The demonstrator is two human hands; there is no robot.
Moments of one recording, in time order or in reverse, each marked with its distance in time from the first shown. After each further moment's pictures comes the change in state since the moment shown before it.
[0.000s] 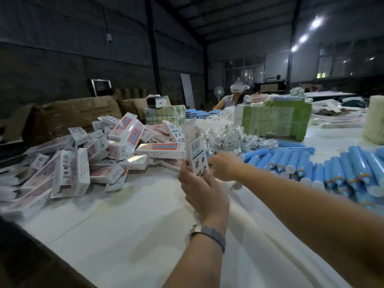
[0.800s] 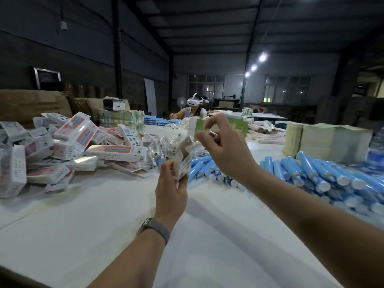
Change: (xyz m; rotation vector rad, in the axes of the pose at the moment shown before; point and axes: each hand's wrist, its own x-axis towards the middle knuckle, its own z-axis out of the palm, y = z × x) left_hand -0.036 0.014 -0.003 -0.071 -0.405 0.363; right_hand -0.186 -0.002 -0.143 0.550 0.697 -0.047
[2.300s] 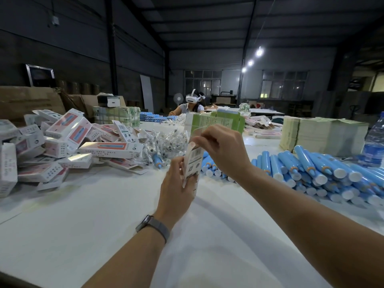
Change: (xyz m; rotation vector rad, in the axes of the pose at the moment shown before) left_hand -0.005 0.000 0.010 -0.028 -0.192 0.041; right_hand -0.001 0.046 0.014 -0.181 0.140 -0.246
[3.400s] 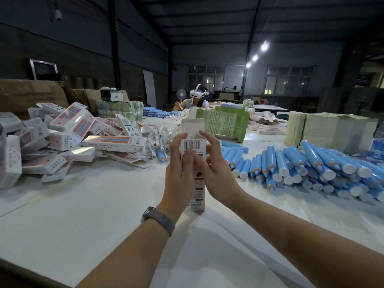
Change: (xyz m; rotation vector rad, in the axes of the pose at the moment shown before) left_hand 0.005 0.033 -0.005 -0.392 0.030 0.072; right_hand -0.056 -0.032 0.028 0.494 -0.154 0.384
